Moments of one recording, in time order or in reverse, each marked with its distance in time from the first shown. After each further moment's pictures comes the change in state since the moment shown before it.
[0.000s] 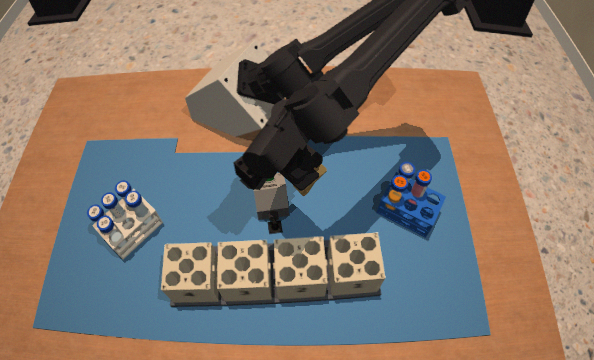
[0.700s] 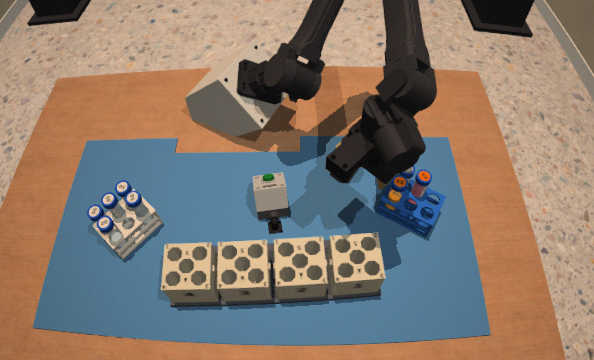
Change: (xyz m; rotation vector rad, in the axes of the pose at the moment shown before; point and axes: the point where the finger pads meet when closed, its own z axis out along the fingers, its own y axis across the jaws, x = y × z) arm 0.117 0.095 0.002 -0.012 0.011 -0.012
